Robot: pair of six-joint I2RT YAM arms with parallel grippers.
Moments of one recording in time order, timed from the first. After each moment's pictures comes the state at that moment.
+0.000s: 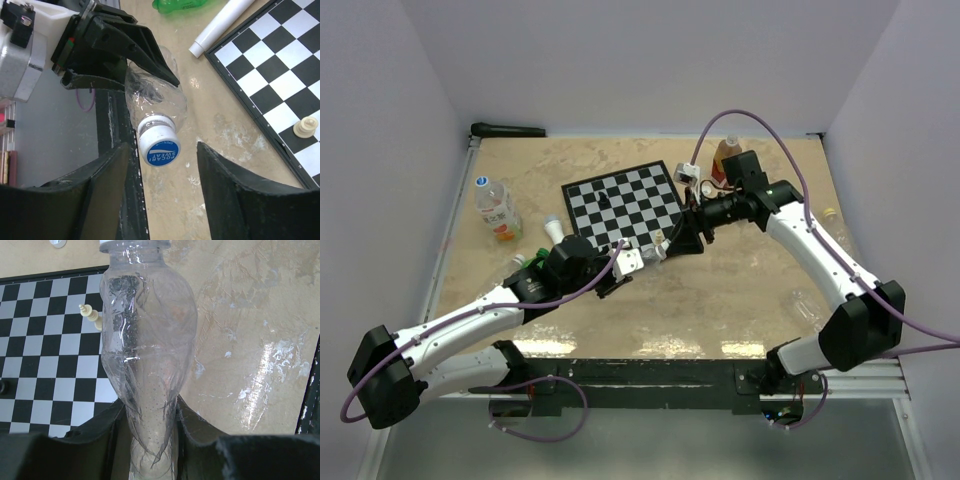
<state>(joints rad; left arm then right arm) -0.84 1.03 0.67 -0.13 0.21 0.35 0.40 1.43 1.32 -0.80 -1.01 -0.30</state>
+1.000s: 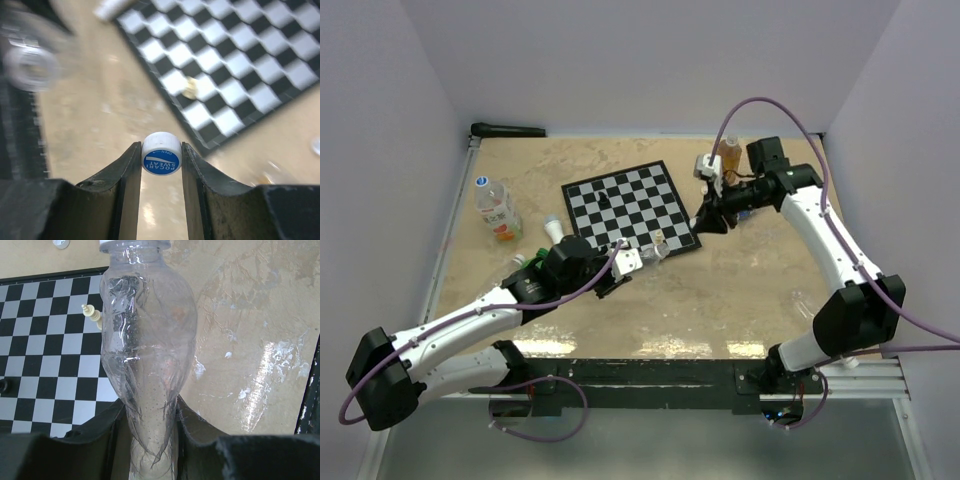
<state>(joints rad) -0.84 1.01 0.67 -0.14 0.20 0.34 0.26 1.50 1.44 -1.02 -0.92 -0.81</state>
